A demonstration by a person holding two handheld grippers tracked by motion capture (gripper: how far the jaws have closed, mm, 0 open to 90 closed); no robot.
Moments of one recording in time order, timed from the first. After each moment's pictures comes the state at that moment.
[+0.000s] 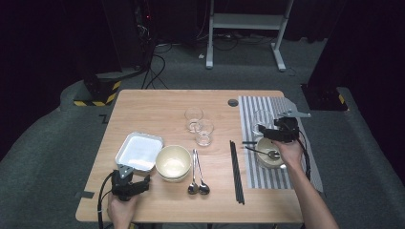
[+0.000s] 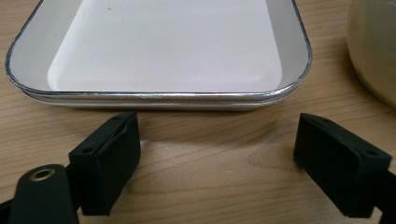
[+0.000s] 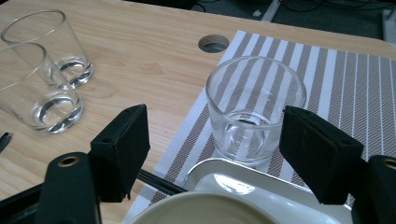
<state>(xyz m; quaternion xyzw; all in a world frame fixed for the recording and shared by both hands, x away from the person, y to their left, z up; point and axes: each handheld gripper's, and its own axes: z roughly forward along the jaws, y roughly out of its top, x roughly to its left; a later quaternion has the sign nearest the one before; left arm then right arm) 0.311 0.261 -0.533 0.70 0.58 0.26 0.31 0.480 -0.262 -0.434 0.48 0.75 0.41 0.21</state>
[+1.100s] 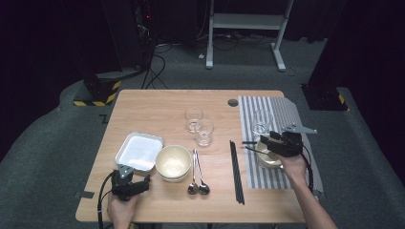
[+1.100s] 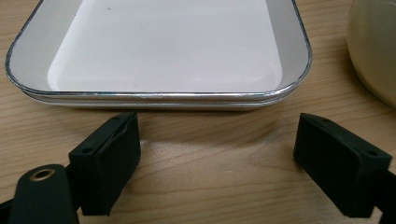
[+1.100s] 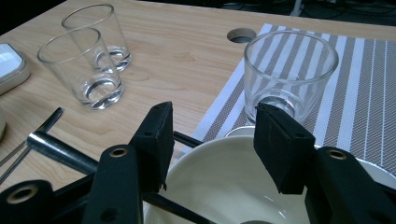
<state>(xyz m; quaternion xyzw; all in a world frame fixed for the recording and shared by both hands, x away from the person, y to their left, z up) 0.311 0.261 -0.533 0.70 0.58 0.26 0.31 0.434 -0.267 -0.446 0.46 0.74 0.45 0.19</state>
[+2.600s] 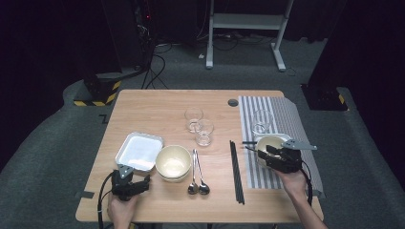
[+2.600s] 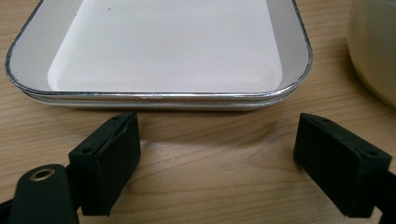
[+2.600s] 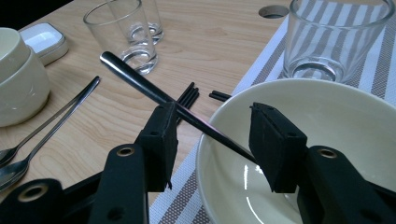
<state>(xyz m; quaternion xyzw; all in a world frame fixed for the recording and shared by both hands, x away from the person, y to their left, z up) 0.311 0.261 -0.533 0.70 0.58 0.26 0.31 0.393 -0.264 -0.466 0.44 0.75 0.46 0.17</state>
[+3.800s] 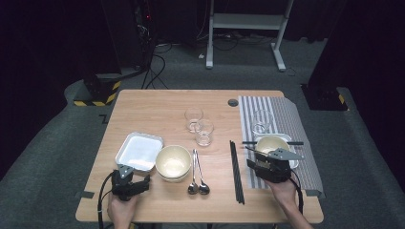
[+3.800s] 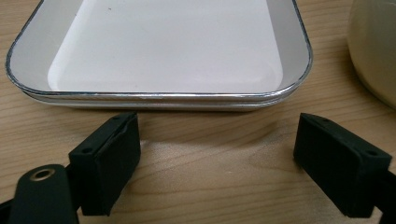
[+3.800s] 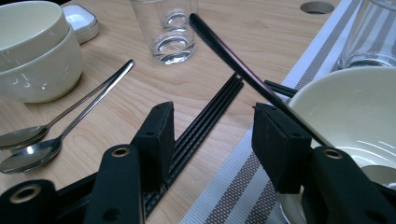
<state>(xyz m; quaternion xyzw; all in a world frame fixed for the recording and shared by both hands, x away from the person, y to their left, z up) 0.311 0.260 -0.533 0.70 0.58 0.26 0.31 0.370 -0.232 -0.480 0.40 0.77 0.46 0.16</state>
